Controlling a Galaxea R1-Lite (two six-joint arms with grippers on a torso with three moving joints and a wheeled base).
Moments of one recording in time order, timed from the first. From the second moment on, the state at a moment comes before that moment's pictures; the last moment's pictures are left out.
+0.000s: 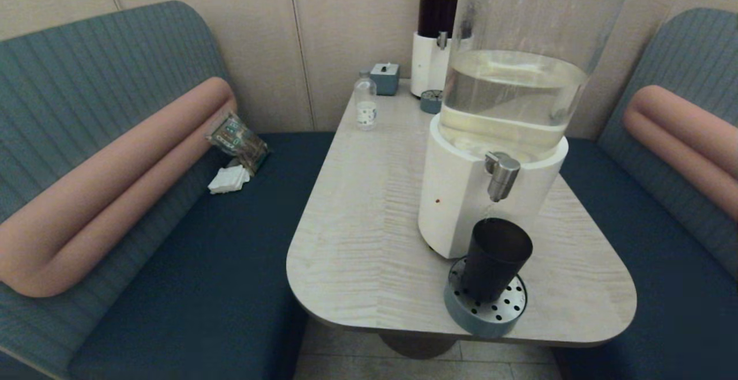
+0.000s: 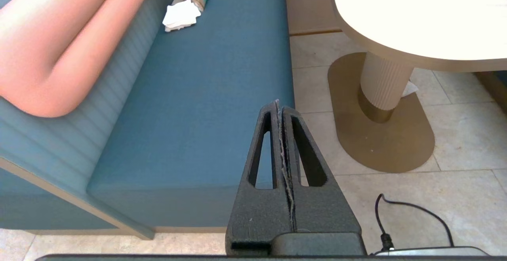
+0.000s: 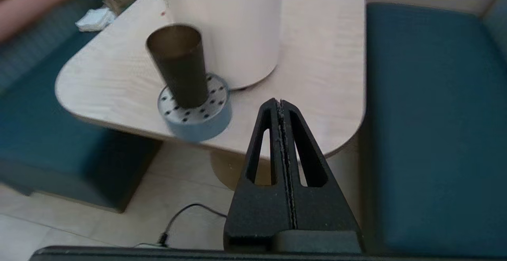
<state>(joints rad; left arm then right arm) 0.00 0.00 -0.01 0.08 -0.02 0.11 -0.09 0.33 -0.56 0.27 0.24 0.04</state>
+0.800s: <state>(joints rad) 0.00 0.00 -0.01 0.08 -0.02 0.11 -0.01 0.04 -0.20 0.05 0.14 -0.13</state>
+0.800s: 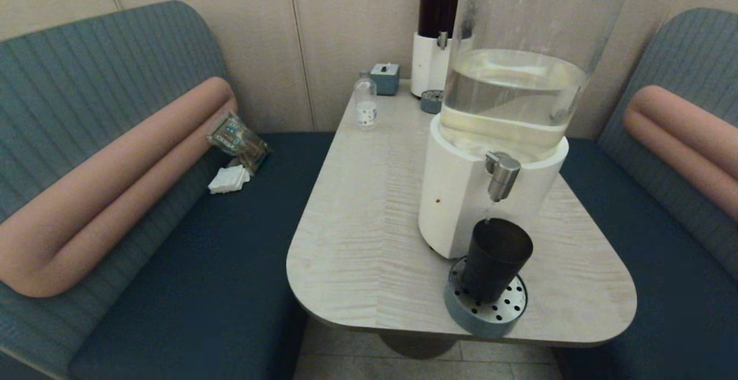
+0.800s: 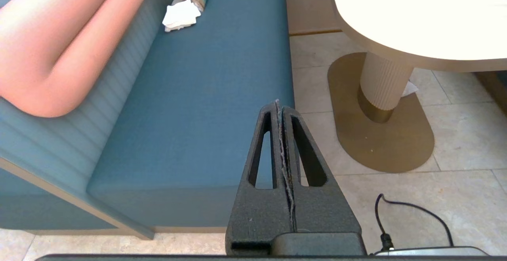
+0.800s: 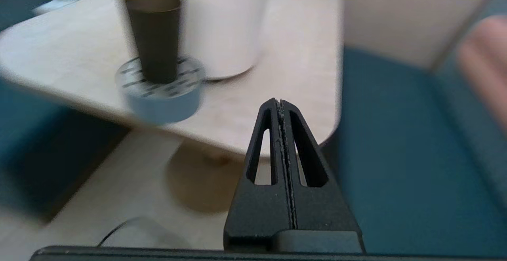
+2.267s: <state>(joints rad) 0.00 0.02 -0.19 0.13 -0.10 0.08 -0.01 0.00 0.00 -0.03 0.01 -0.06</state>
